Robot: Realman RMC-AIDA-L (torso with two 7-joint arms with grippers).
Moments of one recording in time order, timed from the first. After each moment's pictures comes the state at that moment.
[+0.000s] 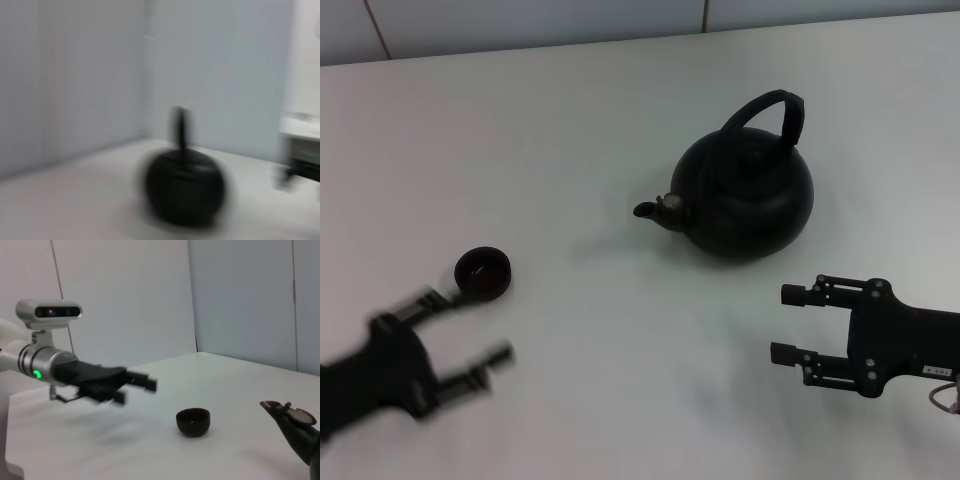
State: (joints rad) left arm -0.28 -2.07 0.65 0.39 1.86 1.66 -0.80; right arm 0.30 2.08 -0.44 -0.50 -2.14 -1.75 0.85
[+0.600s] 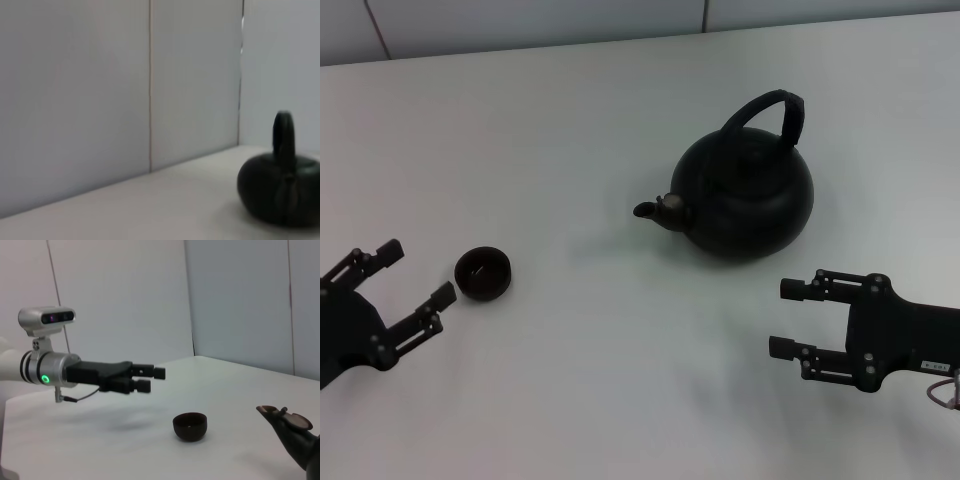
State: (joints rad) left arm -0.29 -2.07 0.41 0.31 1.87 1.55 -0.65; right arm 0.31 2.08 -0.44 -0.49 -2.14 -1.75 0.85
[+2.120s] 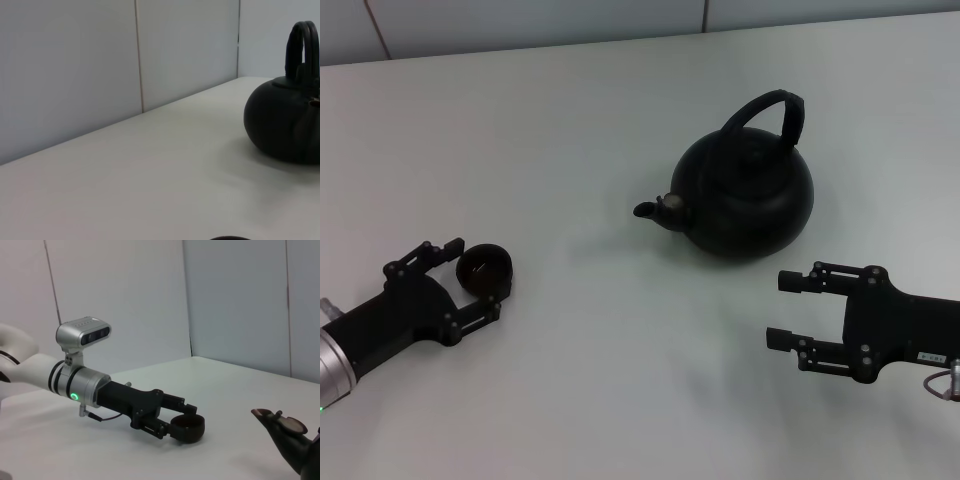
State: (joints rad) left arm -0.44 -2.07 0.48 0.17 1.87 1.24 -0.57; right arm 0.32 2.08 -0.43 -0.50 -2.13 -1.74 0.85
